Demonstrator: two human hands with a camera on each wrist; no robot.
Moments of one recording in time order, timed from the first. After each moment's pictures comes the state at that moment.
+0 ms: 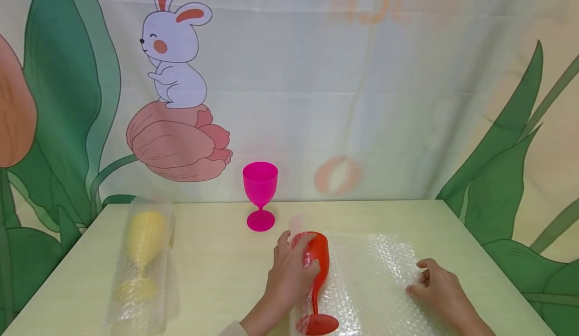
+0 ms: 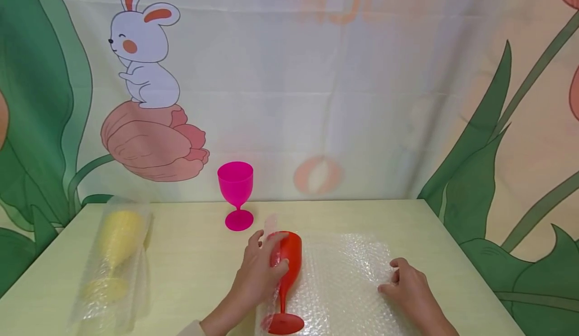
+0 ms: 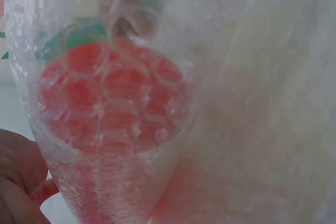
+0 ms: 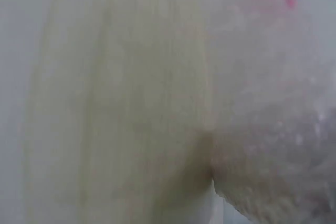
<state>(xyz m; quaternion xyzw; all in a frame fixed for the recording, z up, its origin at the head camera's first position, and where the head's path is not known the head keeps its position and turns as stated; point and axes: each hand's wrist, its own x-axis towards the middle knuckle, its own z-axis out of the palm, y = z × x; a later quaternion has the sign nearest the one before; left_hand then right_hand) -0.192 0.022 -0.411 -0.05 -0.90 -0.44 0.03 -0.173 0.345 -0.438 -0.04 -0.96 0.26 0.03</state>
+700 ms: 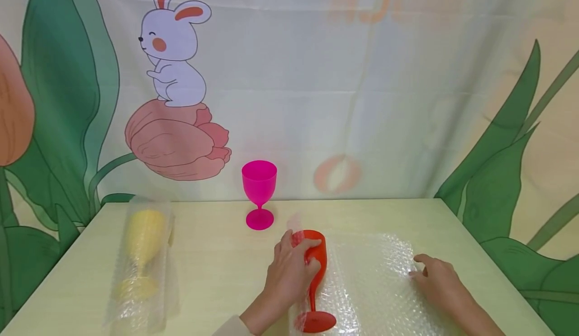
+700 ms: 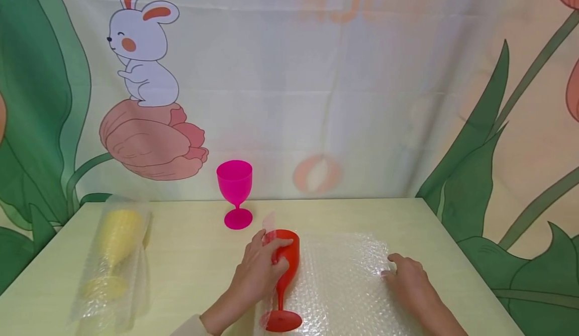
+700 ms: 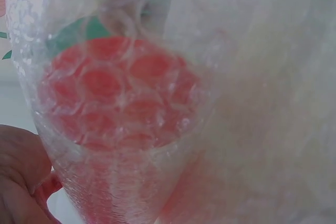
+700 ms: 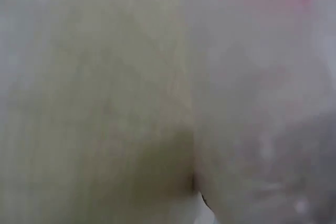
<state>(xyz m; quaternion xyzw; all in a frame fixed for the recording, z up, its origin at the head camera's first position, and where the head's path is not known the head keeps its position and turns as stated) -0.190 0.022 -0.404 -0.08 -0.91 -0.40 0.03 -0.184 0.352 -0.430 -0.01 -0.98 0.21 -0.01</state>
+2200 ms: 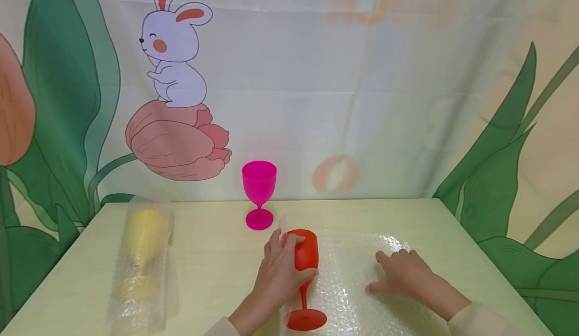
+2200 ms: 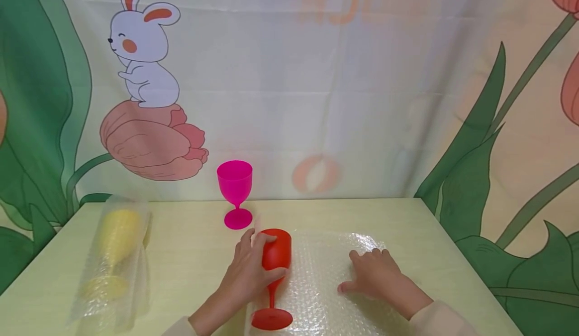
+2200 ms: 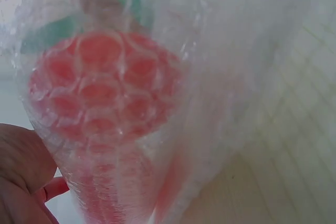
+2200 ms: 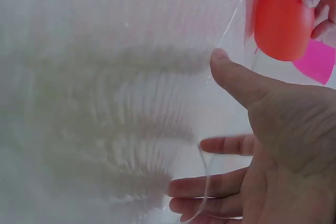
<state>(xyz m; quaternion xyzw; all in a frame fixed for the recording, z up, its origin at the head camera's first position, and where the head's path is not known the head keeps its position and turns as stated) -0.189 0.002 -0.408 -0.11 -0.92 -0.38 0.06 -0.197 0.285 -0.407 0.13 -0.99 0.00 -0.07</state>
